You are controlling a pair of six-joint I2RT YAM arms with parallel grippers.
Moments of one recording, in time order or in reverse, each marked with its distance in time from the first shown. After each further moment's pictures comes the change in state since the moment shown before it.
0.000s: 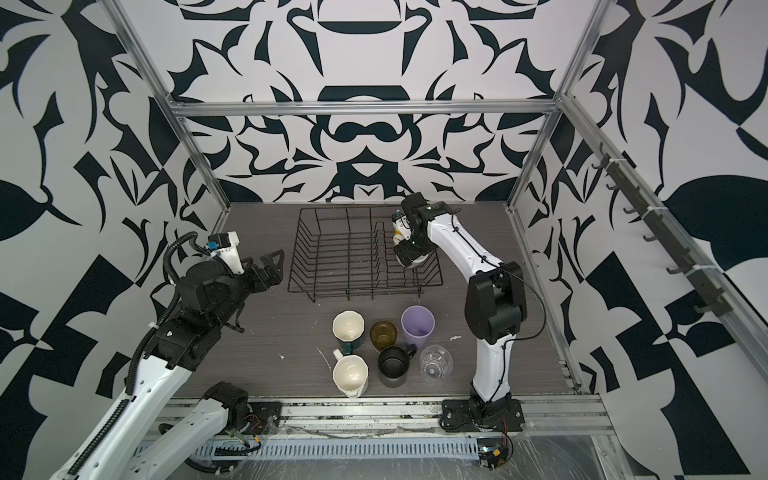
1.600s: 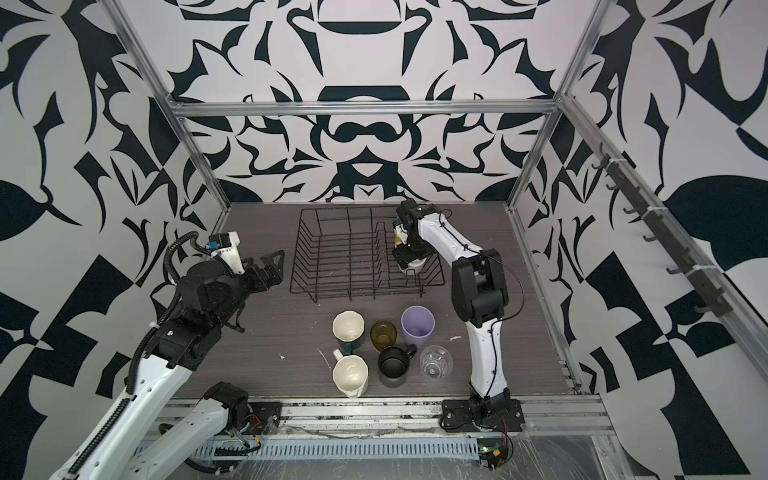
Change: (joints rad) left arm 0.000 0.004 0.000 0.000 0.000 0.000; right arm -0.019 0.178 0.086 -0.026 0.023 0.102
